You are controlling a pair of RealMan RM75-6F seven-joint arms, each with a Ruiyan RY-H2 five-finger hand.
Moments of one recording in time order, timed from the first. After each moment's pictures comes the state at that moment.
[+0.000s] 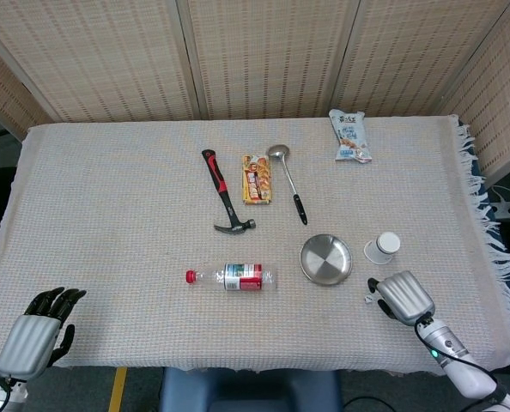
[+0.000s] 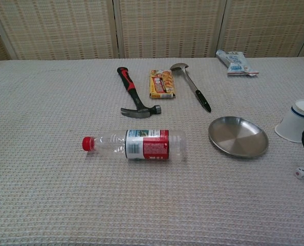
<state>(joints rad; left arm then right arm) -0.05 -1.11 0.07 -1.78 1.65 1.46 0.32 0.35 -1.23 -0.04 -1.54 -1.52 1.06 -0.30</state>
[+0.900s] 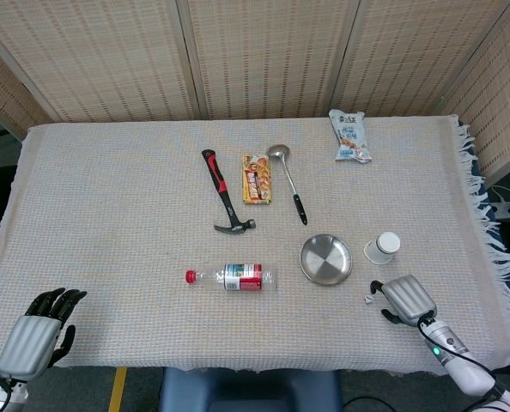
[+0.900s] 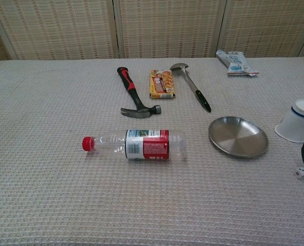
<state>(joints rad) -0.05 -1.11 0.07 -1.78 1.65 1.46 0.33 0.37 -1.29 -0.07 -1.42 -1.51 1.01 -0.14</state>
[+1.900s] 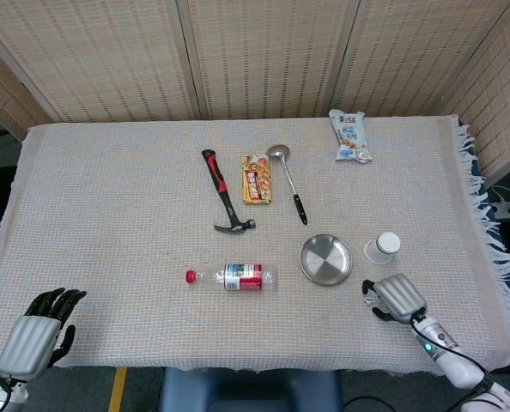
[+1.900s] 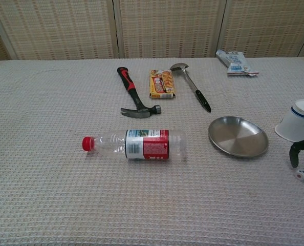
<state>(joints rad) -0.05 -1.11 0.07 -1.78 1.65 1.46 0.33 0.39 -1.36 -0.08 -1.31 -1.54 1.02 -0.04</state>
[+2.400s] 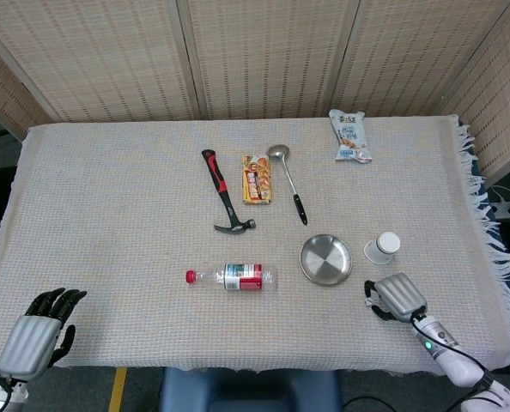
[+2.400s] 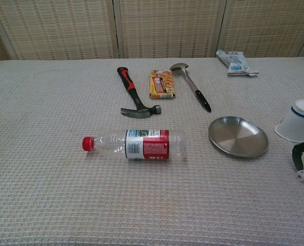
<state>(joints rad) -0.05 -1.11 0.07 -1.78 1.65 1.46 0.33 0.40 -1.37 -0.08 -1.29 -1.54 1.00 -0.01</state>
